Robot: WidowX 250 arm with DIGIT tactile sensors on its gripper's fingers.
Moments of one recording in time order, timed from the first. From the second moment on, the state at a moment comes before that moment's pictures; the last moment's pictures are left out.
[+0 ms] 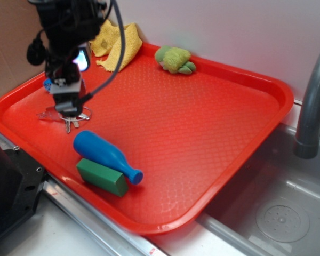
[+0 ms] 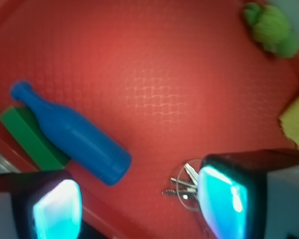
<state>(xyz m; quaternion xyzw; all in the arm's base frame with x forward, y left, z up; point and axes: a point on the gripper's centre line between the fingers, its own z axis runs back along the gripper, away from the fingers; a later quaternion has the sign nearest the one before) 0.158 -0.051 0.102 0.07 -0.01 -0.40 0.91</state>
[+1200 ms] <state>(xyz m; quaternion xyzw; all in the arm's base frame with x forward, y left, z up) 0.124 -0.066 0.028 0.05 0.06 -0.55 0.83</state>
